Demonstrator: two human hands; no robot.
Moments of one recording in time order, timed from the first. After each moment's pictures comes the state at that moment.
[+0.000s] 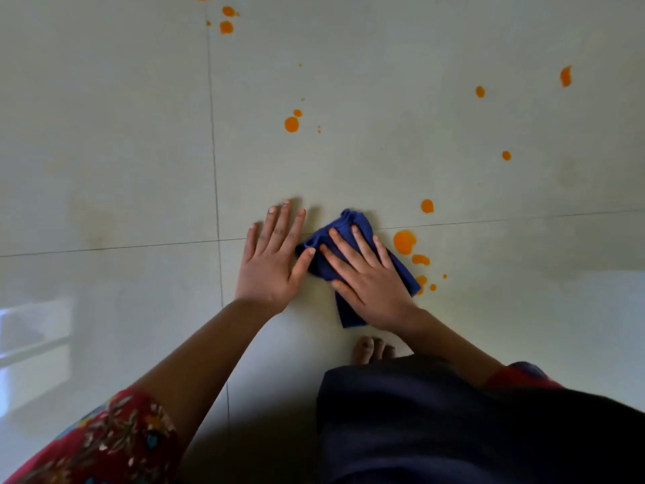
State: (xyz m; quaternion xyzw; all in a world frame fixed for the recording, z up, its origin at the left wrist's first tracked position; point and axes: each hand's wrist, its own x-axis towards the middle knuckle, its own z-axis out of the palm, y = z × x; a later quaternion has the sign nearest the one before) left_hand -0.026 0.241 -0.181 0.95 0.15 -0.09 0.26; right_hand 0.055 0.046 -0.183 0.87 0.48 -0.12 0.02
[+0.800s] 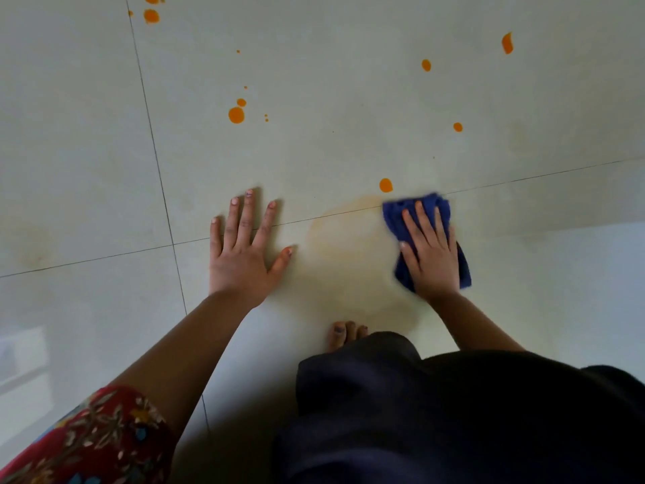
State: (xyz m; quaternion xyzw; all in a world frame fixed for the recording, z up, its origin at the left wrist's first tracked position) left_hand -0.015 0.228 -0.191 0.97 0.13 -0.11 0.16; right_hand 0.100 -0.081 -0.189 0.98 0.20 -0.08 -0.02
